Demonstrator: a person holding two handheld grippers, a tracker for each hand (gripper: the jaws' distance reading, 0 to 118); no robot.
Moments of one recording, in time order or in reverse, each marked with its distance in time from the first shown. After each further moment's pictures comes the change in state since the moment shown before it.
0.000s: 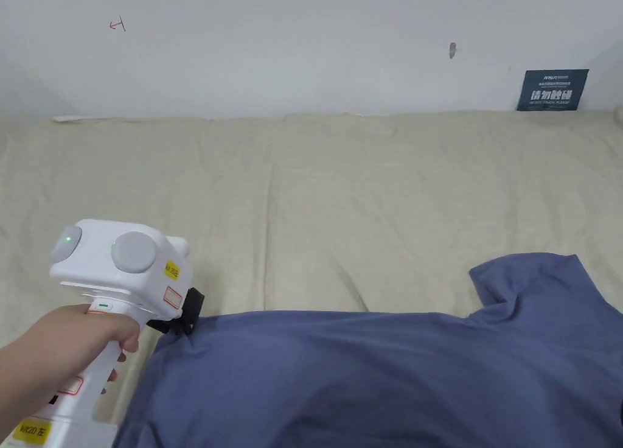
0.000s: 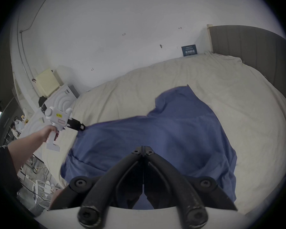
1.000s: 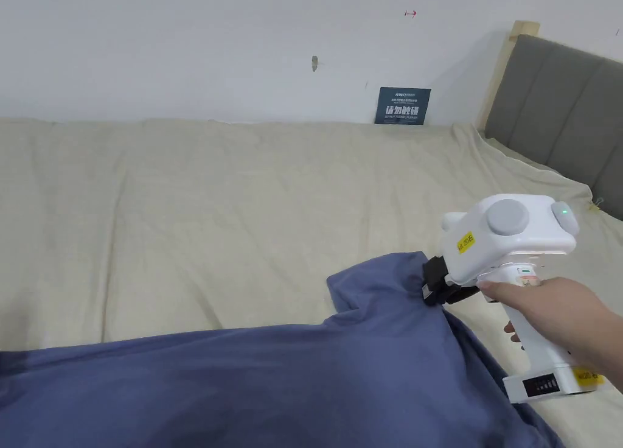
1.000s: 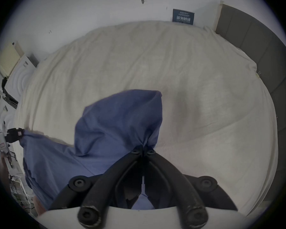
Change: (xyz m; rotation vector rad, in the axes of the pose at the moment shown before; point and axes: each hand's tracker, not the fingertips) left arm 0.004 -0.037 0.032 0.156 -0.050 0.111; right arm 0.107 0.157 -0.194 -0.419 -0.304 0.100
